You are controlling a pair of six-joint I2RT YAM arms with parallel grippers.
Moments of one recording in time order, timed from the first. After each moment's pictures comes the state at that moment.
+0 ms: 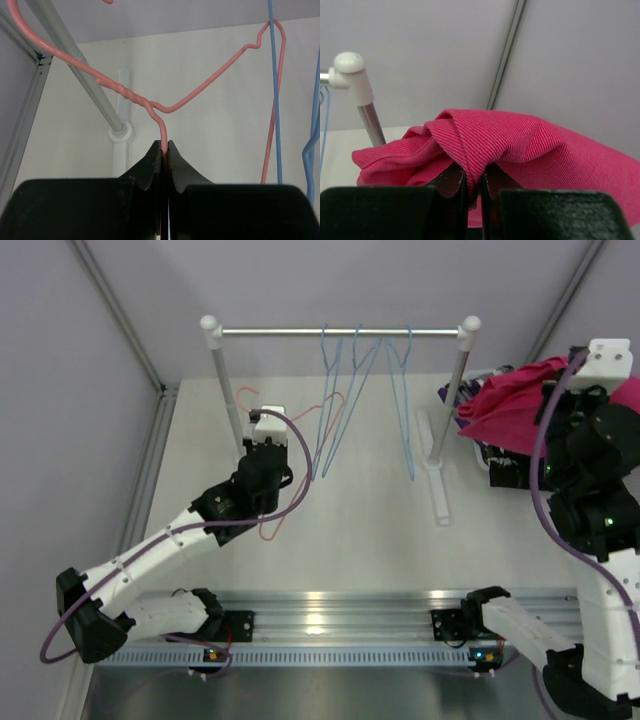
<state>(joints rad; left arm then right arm) -0.85 1.12 1.04 -0.21 -0.82 -0.14 0.22 0.87 1.52 -0.48 0.46 -0.25</state>
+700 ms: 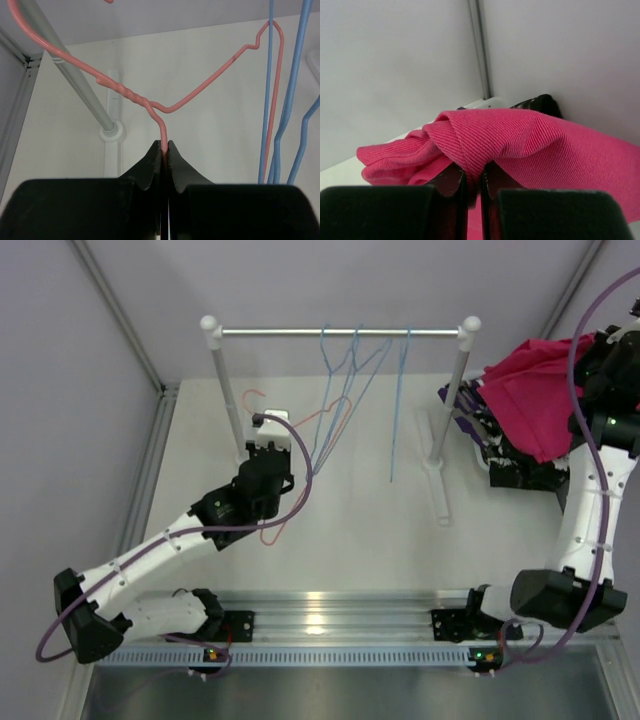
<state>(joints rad) -0.89 1.11 1.04 -0.22 -0.82 -0.15 -0.33 1.30 1.67 -0.44 0.10 0.13</state>
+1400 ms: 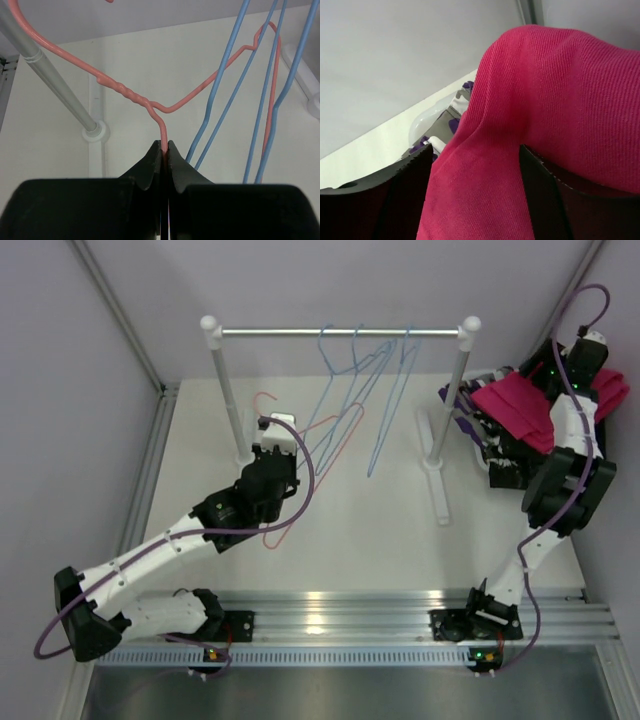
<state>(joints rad) -0.93 1.10 1.03 -0.22 -0.77 -0.18 -0.40 2.01 1.82 -0.20 -0.20 0.33</state>
